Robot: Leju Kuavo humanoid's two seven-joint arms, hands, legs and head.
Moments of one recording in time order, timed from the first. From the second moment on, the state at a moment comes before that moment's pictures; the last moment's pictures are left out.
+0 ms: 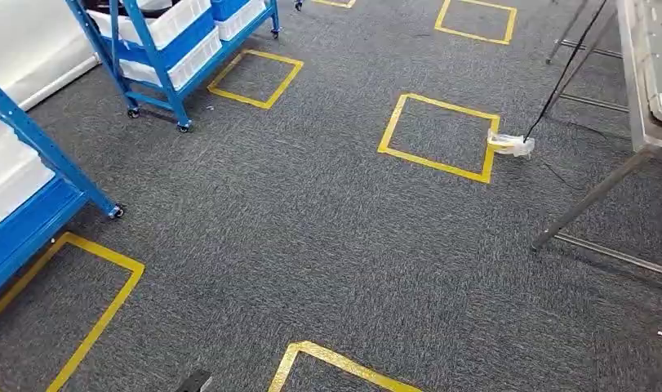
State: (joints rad) left arm 0.05 -0.04 0.32 -0.14 -0.27 -0.08 -0.01; right arm 0.02 0.04 0.20 -0.18 -0.10 -0.05 -0.02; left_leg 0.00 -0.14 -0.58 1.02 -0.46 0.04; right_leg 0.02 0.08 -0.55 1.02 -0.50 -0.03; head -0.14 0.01
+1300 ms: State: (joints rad) left arm 0.04 -0.04 0.32 -0.14 -0.29 -0.01 0.02; right arm 0.03 0.03 0.20 -0.15 -0.04 0.02 -0.14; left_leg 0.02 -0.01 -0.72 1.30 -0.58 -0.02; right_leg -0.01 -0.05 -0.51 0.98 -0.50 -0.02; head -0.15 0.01
